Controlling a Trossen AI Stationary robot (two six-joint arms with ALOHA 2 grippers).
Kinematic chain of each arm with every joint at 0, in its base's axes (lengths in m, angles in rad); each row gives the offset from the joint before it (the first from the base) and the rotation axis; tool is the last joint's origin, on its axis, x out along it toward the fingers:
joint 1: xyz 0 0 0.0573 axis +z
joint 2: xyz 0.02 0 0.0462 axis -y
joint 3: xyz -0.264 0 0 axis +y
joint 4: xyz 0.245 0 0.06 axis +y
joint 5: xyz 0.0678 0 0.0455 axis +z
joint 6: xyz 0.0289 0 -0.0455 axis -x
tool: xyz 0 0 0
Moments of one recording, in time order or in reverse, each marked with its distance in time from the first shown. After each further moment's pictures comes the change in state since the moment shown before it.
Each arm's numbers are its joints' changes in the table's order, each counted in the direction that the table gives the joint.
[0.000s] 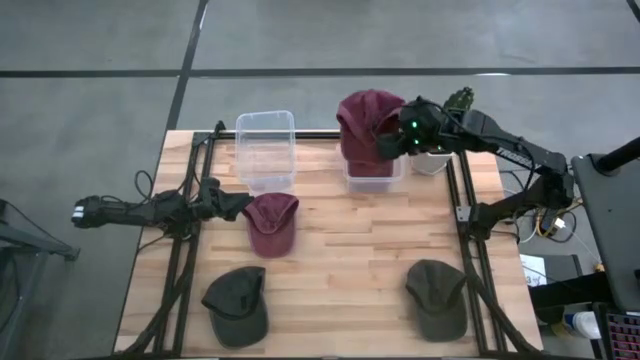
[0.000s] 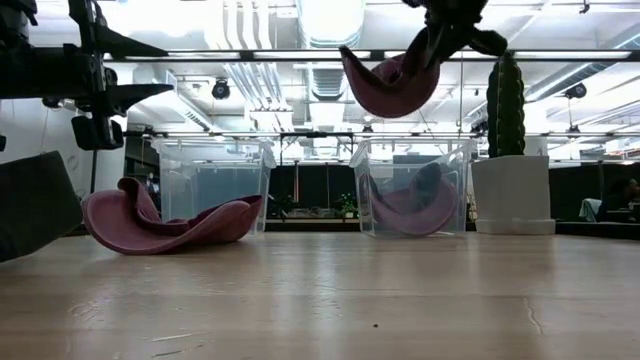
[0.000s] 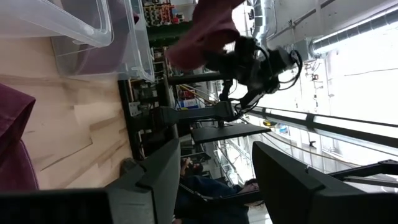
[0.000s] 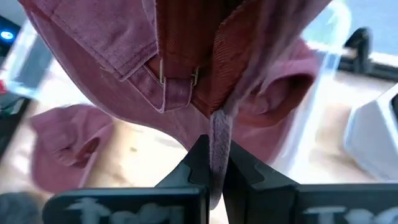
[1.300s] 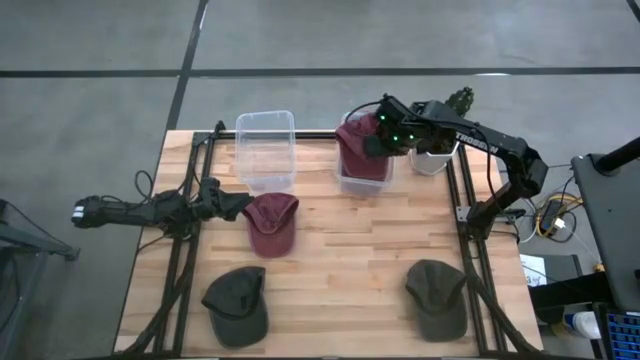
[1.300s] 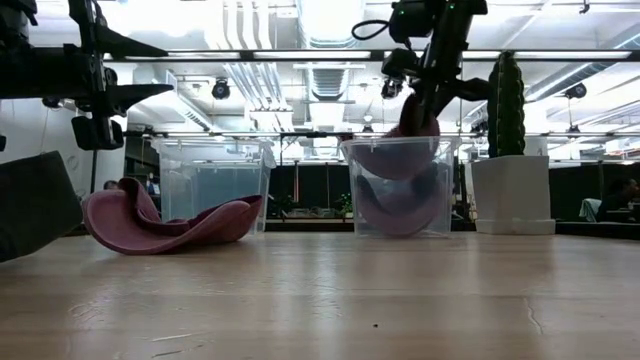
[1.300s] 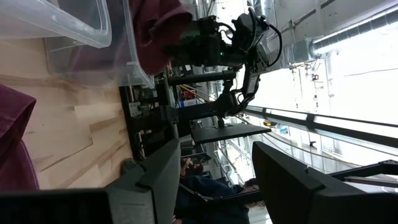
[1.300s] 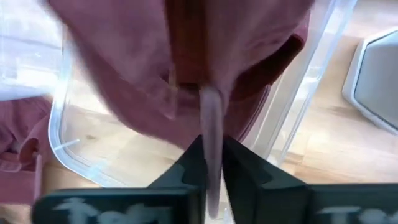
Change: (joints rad) left arm 0.000 0.000 0.000 0.000 0.001 -0.001; right arm -0.139 -0.235 0.001 0.062 0.176 -0.067
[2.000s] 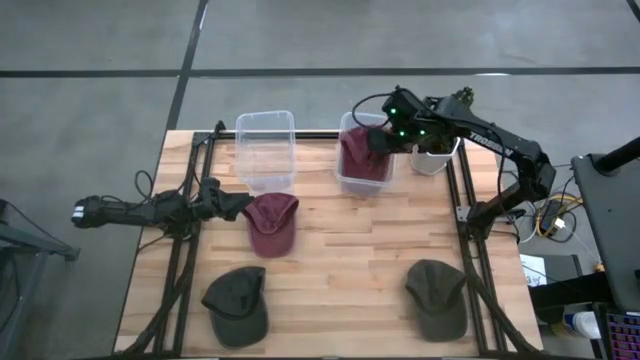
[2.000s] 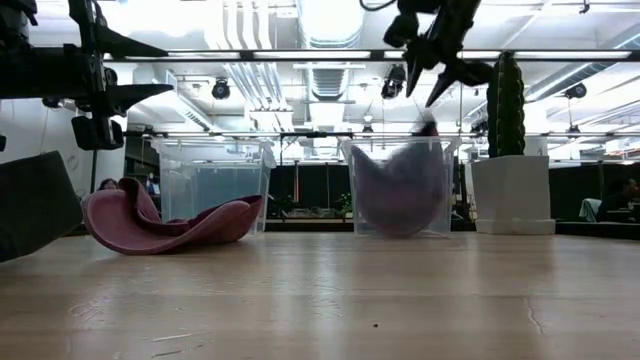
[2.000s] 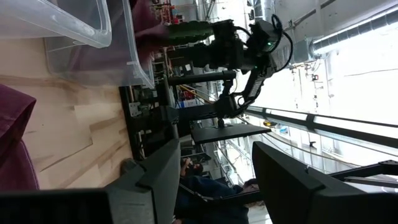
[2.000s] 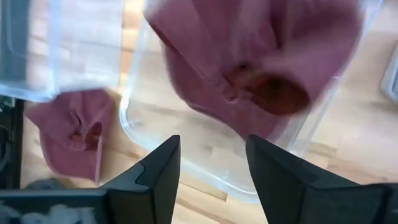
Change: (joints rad) left arm 0.000 0.000 0.000 0.000 0.000 0.001; right arm 0.007 0.070 -0.056 -0.002 0.090 -0.028
